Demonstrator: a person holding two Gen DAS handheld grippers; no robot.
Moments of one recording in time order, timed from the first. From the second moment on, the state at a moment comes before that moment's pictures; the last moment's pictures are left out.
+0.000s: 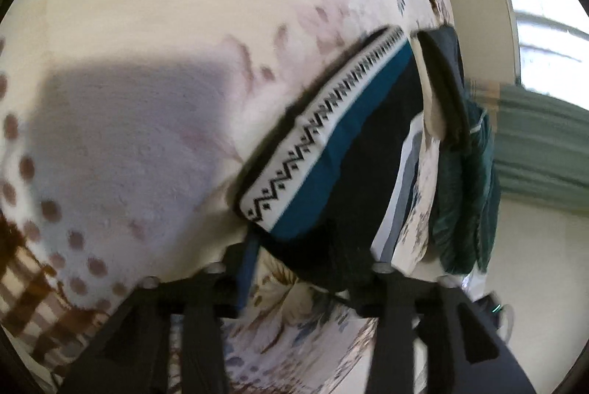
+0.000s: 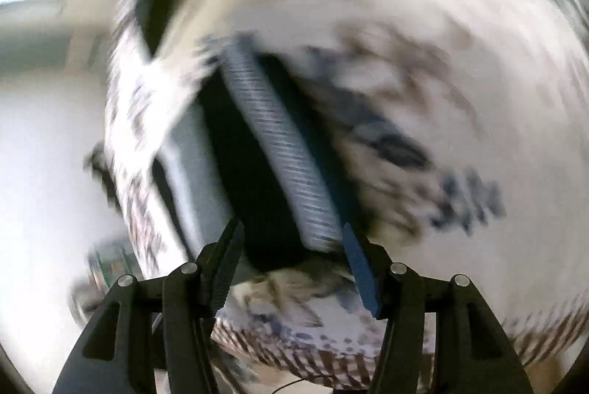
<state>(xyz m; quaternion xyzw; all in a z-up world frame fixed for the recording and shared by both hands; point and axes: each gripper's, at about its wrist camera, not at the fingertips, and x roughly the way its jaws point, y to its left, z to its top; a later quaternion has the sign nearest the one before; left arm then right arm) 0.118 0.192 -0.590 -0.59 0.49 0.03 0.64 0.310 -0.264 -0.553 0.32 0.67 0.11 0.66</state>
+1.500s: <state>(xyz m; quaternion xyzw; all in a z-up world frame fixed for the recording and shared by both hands) 0.200 0.219 -0.540 -0.28 0.59 0.01 0.76 0.381 -0.151 -0.567 0.23 0.71 0.19 0.63</state>
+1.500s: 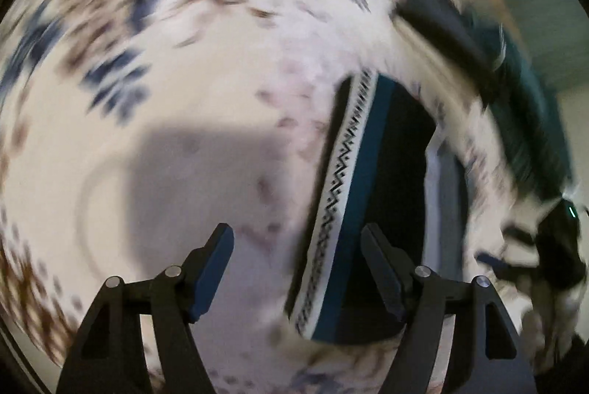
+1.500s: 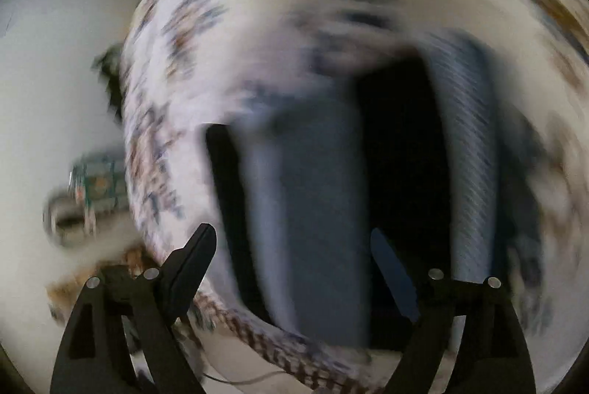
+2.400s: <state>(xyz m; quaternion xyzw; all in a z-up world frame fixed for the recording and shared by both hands) 0.263 0.151 -0.565 -0.13 0.66 -0.05 0.74 0.219 -0.224 -0.712 0.58 0.58 0.07 0.57</state>
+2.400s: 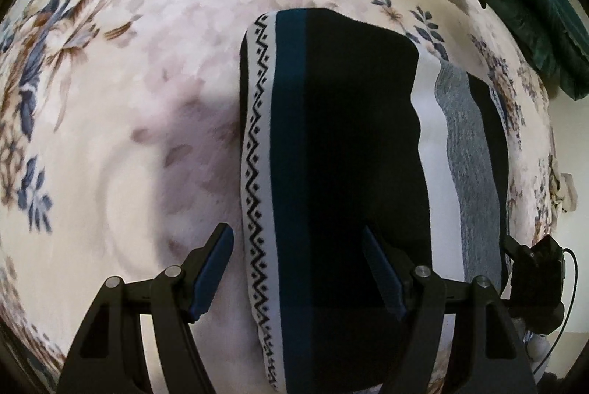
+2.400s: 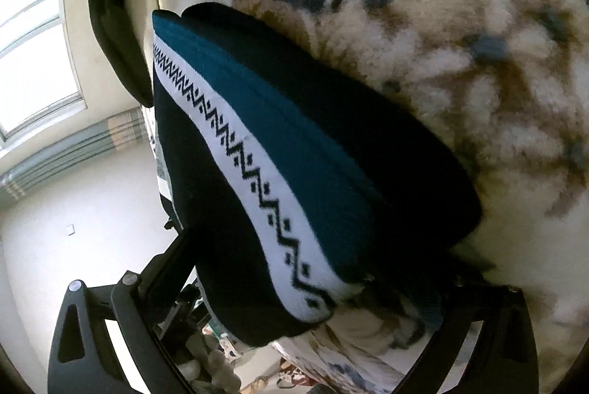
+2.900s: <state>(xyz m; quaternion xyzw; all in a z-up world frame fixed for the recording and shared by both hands) 0.292 0.177 -0.604 -0.34 0.62 -0.12 0.70 0.262 -0.195 -0.701 0.62 0.52 0.08 0.58</state>
